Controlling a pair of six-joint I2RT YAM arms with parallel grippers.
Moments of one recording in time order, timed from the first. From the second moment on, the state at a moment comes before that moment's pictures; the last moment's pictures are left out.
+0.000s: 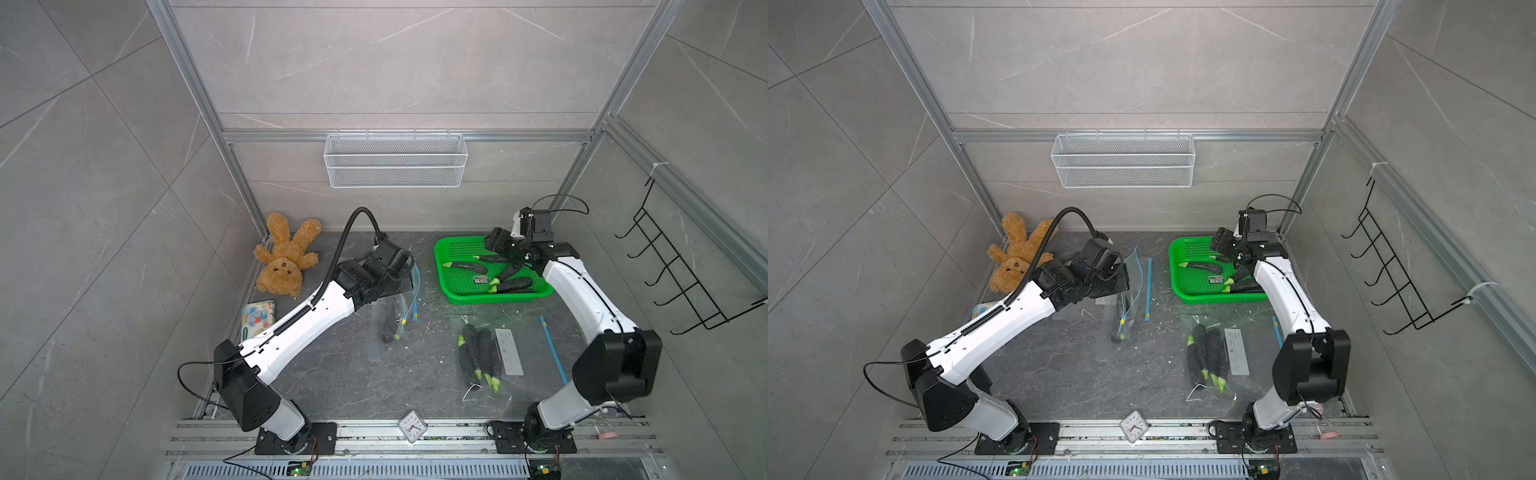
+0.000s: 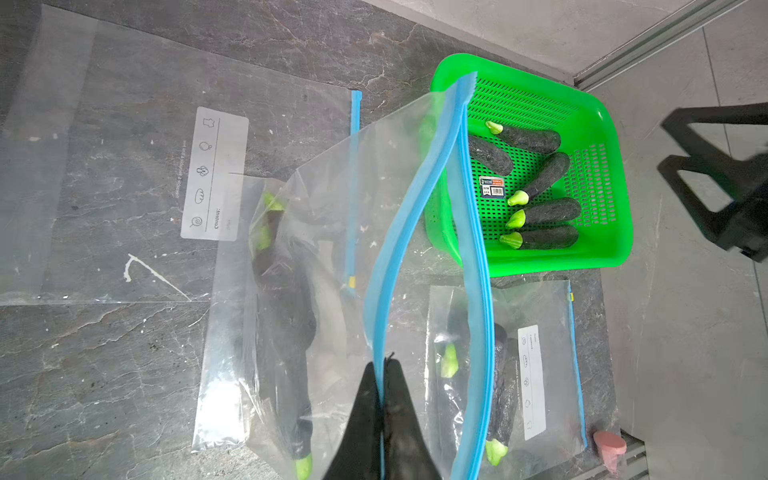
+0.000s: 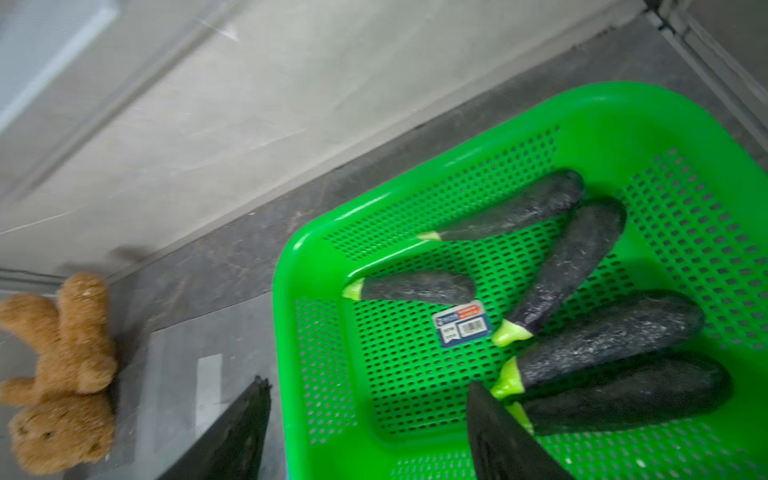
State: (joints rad) left arm -0.81 1.54 1.56 -0.85 -0.18 -0.81; right arm 0.03 1.69 1.51 -0.59 -0.12 0.47
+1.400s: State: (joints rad) left arm -0.80 1.54 1.54 -0.81 -0.17 -0.81; right arm -0.13 2.38 2.01 -0.89 0.02 0.45
